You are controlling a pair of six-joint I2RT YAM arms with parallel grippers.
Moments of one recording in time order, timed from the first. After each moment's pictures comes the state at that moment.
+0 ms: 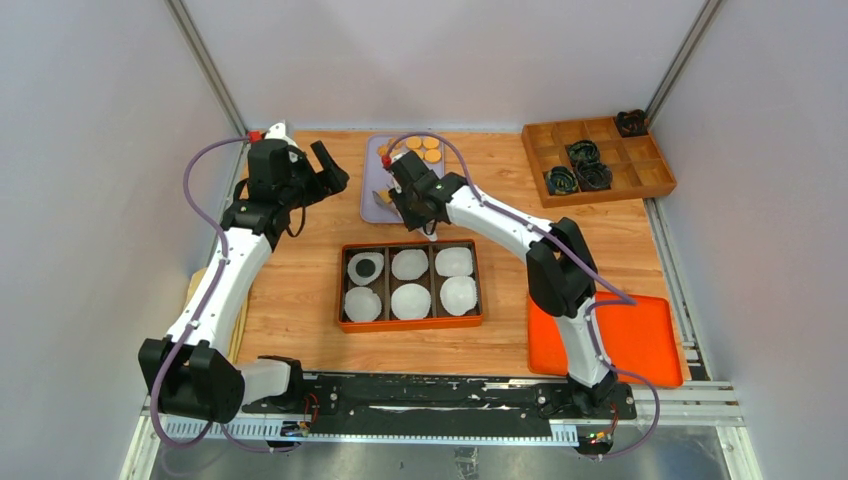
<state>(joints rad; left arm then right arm) -0.13 1.23 1.14 -0.38 0.06 -0.50 0.80 2.09 1.84 -0.63 0.15 0.12</state>
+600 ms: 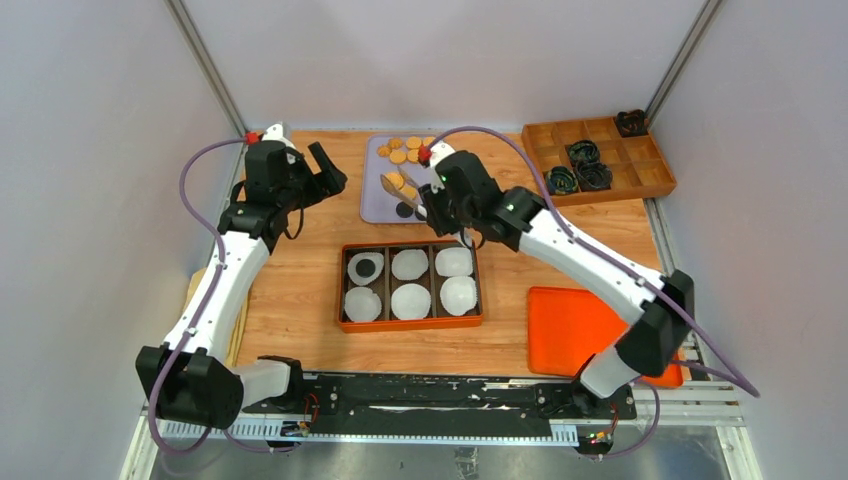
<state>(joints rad) -0.13 1.20 1.14 -0.40 0.05 -0.50 0.82 1.60 1.55 -0.63 0.14 0.12</state>
